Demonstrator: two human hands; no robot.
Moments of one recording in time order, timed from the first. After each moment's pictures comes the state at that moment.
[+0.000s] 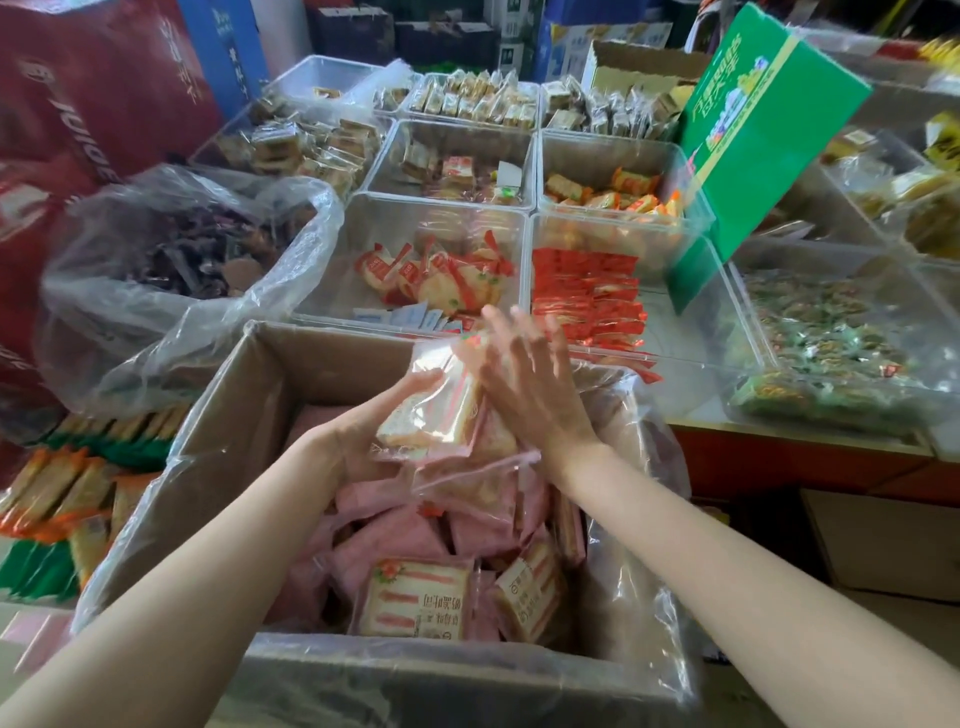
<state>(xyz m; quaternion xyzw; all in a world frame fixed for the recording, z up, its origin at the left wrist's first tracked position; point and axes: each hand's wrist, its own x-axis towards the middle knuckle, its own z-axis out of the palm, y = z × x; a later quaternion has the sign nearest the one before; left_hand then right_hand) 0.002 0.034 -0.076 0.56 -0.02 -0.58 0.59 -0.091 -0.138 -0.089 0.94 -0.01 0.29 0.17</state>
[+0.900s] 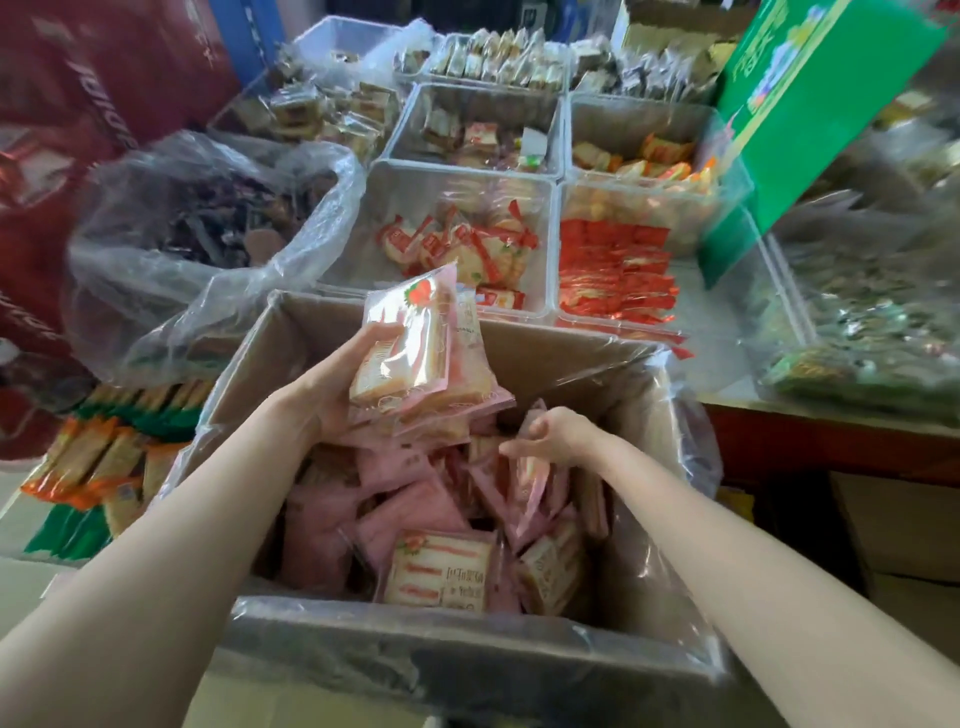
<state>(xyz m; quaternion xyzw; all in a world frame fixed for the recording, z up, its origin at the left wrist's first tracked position) 0.034 0.065 -0.073 0.52 0.01 -0.53 0.67 -0.108 -0.136 -0.120 0.85 -0.29 -0.26 -0.36</state>
